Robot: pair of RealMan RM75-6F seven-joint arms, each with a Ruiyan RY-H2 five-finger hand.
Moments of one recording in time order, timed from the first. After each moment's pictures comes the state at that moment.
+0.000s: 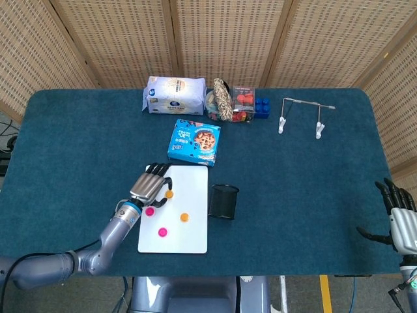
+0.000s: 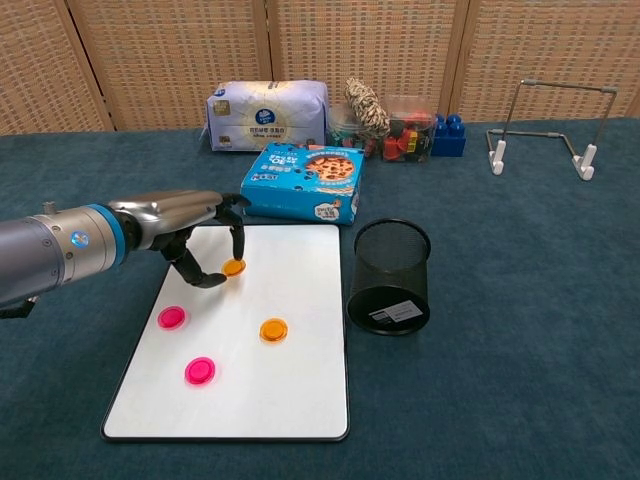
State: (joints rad) left arm -0.82 -1.65 -0.16 -1.43 0.87 0.85 0.48; right arm 0.10 -1.09 0.10 -1.53 -1.38 1.36 0.19
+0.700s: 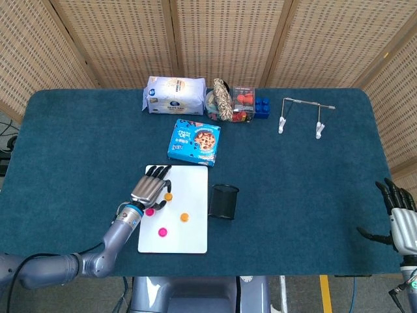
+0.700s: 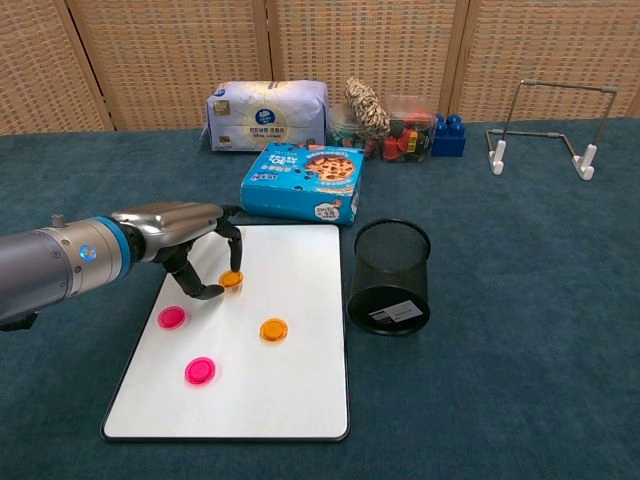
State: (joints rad) left arm -0.84 -1.67 -0.13 -1.42 0.80 0.88 0.54; right arm 0.10 -1.09 0.10 -1.53 -1.39 1.36 0.19
